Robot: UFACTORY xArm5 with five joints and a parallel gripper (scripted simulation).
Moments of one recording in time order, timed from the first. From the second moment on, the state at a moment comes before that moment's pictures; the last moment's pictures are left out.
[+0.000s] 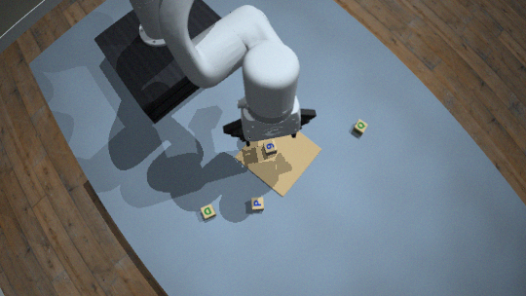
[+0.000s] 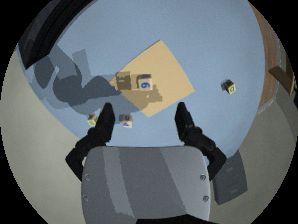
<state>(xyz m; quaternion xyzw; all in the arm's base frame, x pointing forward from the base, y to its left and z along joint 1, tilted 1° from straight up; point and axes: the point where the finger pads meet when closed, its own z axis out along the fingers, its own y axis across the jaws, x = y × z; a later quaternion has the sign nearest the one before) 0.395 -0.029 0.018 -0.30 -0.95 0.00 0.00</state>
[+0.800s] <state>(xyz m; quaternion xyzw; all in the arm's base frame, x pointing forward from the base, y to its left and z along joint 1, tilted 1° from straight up) 0.395 -0.029 0.016 -0.25 -0.97 0.00 0.00</state>
